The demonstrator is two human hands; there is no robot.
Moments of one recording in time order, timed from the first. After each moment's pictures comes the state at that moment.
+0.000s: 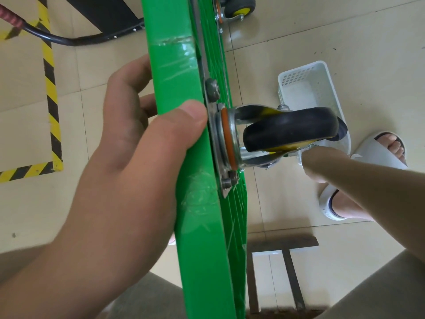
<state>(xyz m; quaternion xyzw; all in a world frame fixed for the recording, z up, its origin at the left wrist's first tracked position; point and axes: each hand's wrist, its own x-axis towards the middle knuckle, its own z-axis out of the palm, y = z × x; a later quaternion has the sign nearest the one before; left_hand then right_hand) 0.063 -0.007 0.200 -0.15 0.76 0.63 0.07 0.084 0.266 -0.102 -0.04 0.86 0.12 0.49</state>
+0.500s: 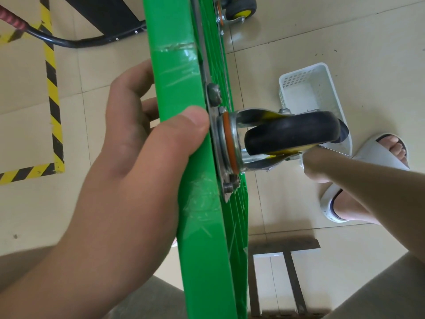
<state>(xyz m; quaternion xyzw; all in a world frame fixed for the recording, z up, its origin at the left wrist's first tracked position) 0.067 -0.007 0.202 -0.14 0.76 0.63 0.09 0.081 0.273 -0.114 -0.03 0.87 0.05 0.49</state>
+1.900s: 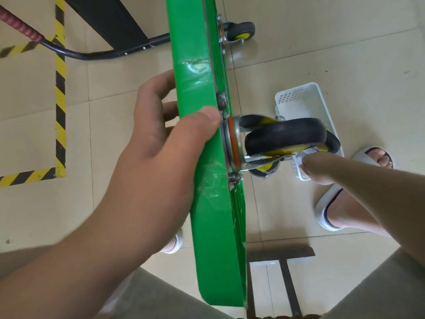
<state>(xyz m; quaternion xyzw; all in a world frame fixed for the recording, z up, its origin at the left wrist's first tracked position) 0.072 -0.016 0.210 -0.11 0.78 0.59 0.16 0.071 0.267 -0.051 0.01 0.87 0.00 0.50</state>
